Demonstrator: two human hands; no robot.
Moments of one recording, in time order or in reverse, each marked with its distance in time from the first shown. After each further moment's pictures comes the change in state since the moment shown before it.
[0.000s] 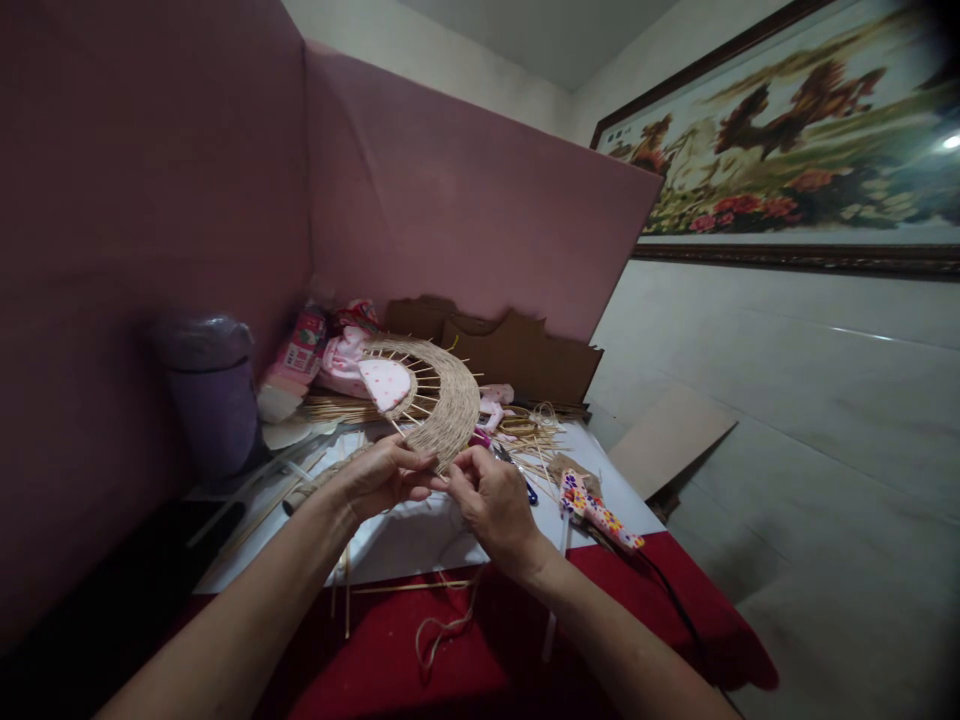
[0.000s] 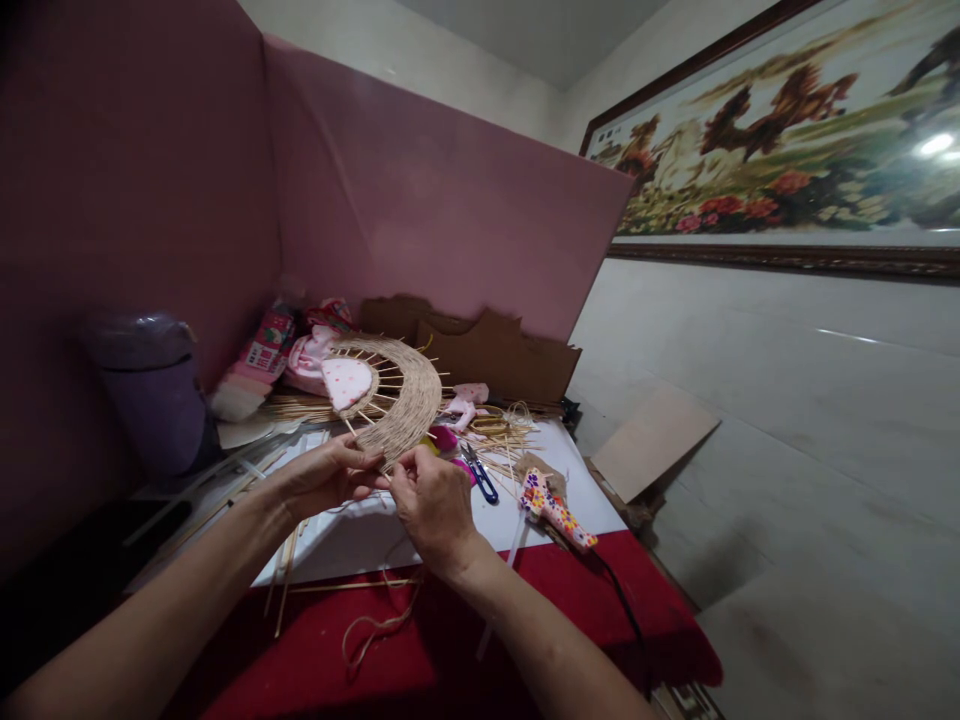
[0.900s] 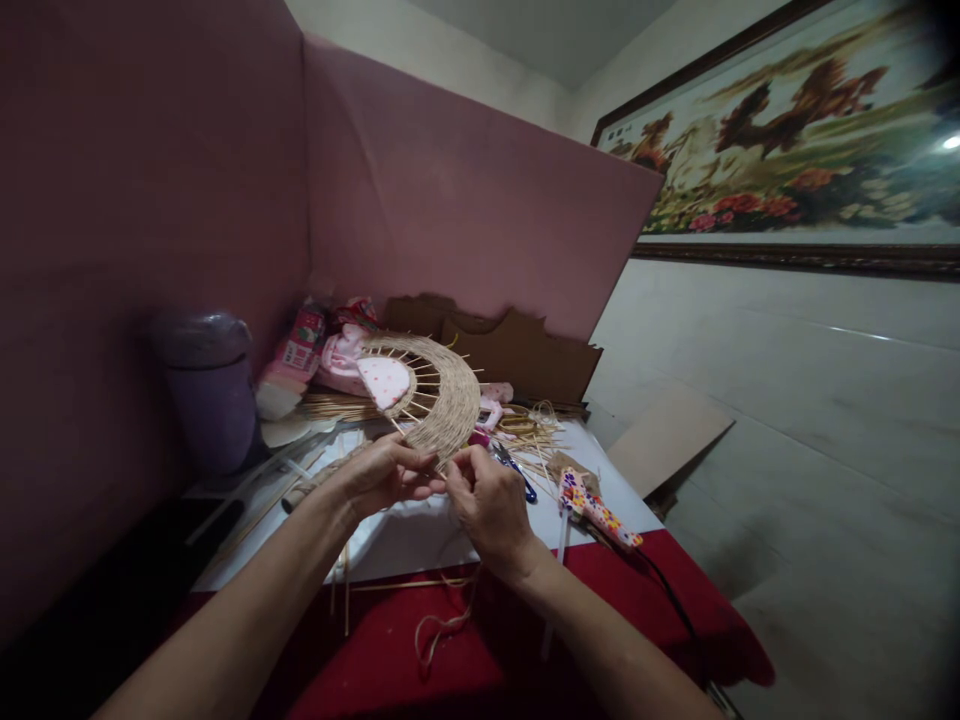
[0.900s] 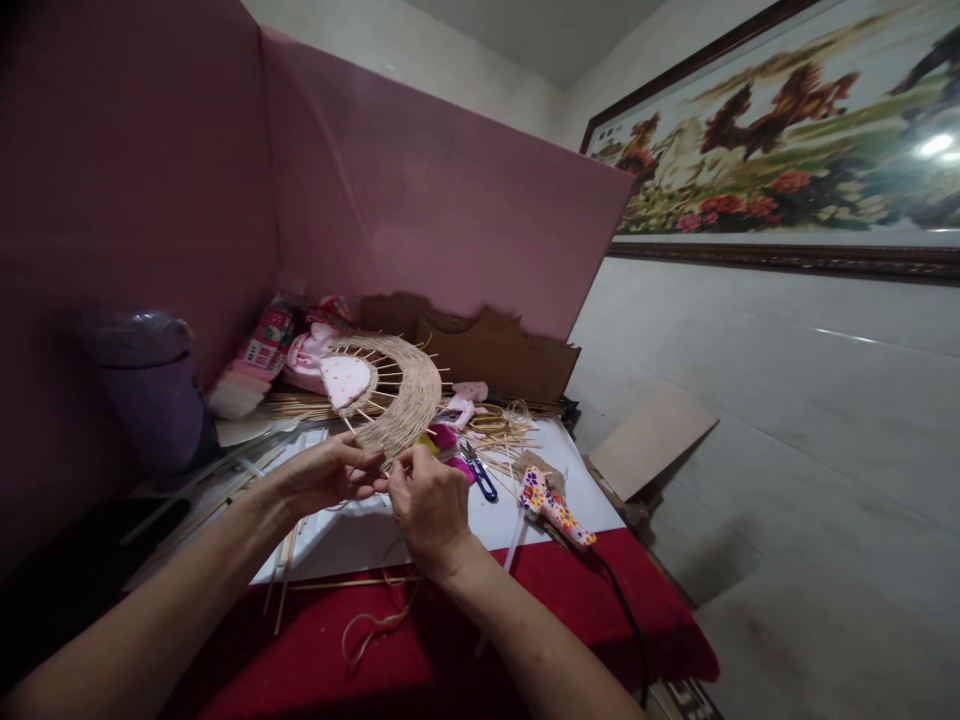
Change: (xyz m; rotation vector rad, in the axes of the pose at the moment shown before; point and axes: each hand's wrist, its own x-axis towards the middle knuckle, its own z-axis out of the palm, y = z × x) left_hand -0.001 0.000 -0.001 0.028 0.073 -0.052; right_hand -0.005 0.002 0.008 -0.084 0.077 -0.056
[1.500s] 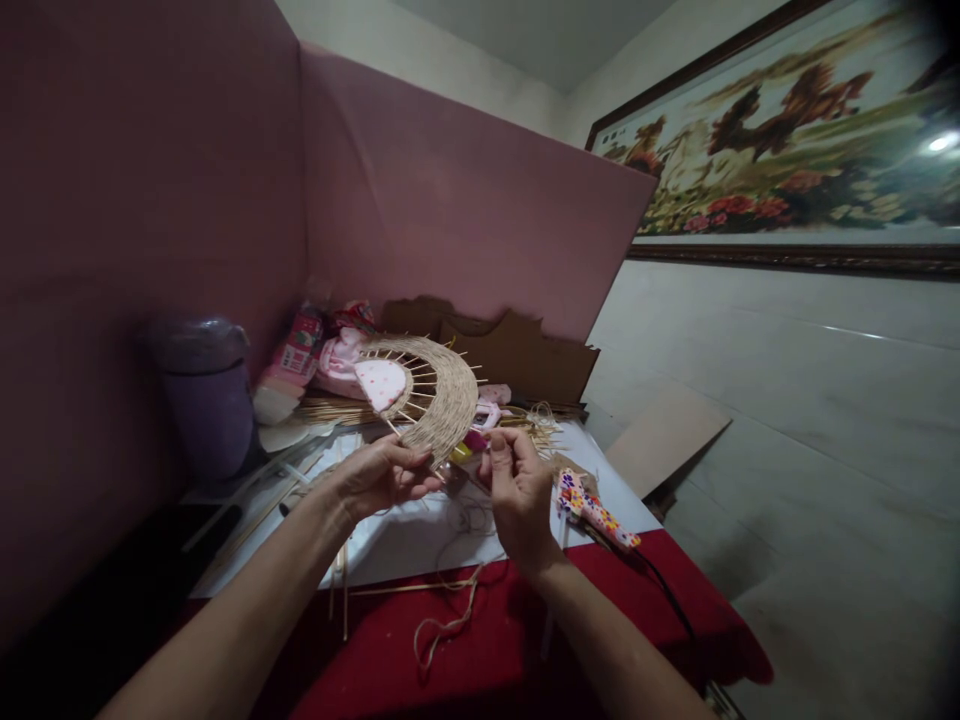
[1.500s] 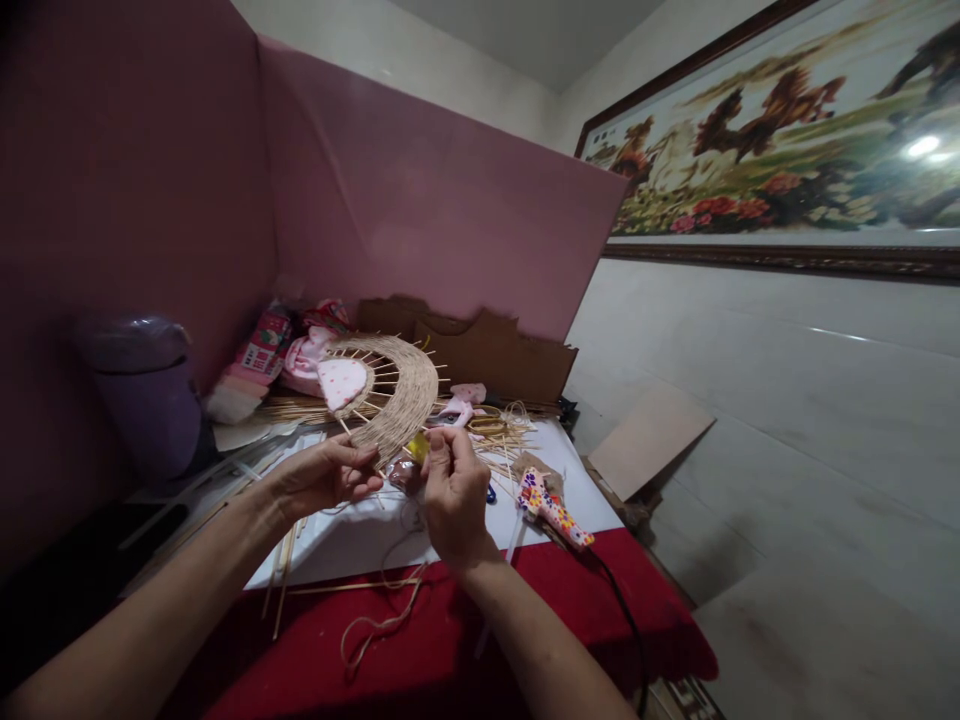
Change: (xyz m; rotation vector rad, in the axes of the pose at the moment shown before) left_hand -0.002 0.004 0.001 -0.110 -0.045 0.003; right_hand 0.003 0.000 -0.016 0.581 0.201 0.166
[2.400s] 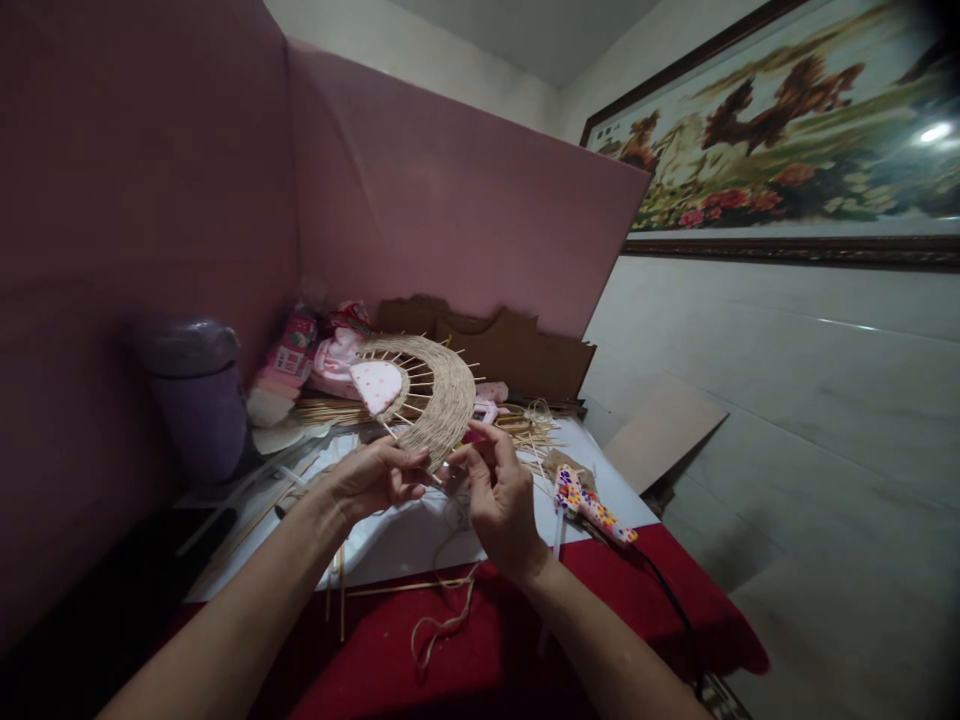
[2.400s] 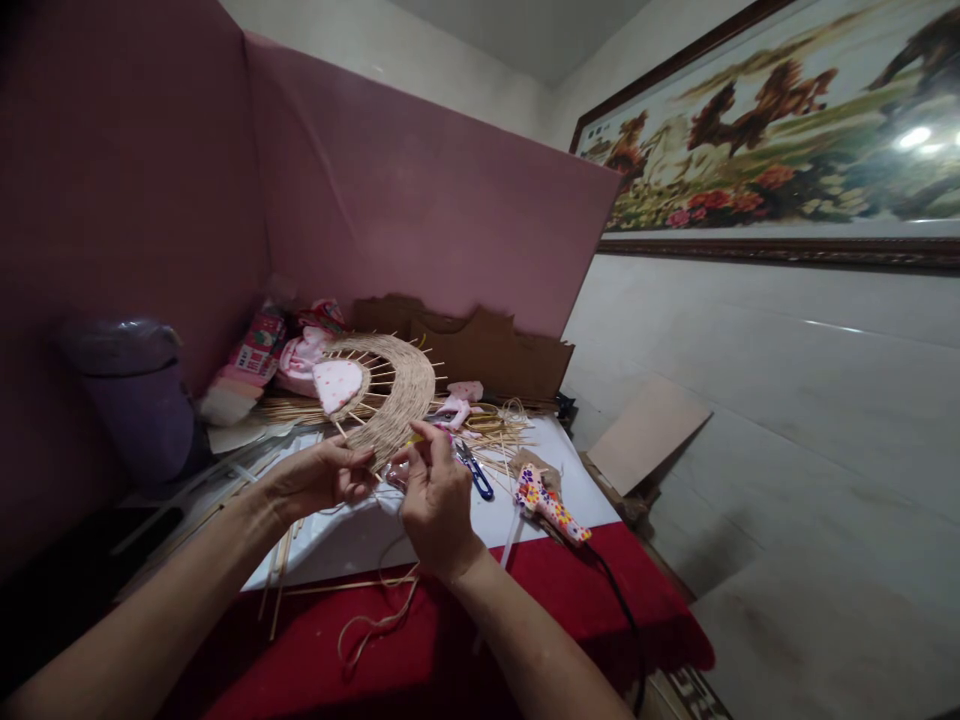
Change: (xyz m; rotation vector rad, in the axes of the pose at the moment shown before) left_hand 0.004 -0.003 -0.006 0.007 -0.127 0.024; right_hand -0.005 0.001 0.001 -0.103 -0.112 -0.115
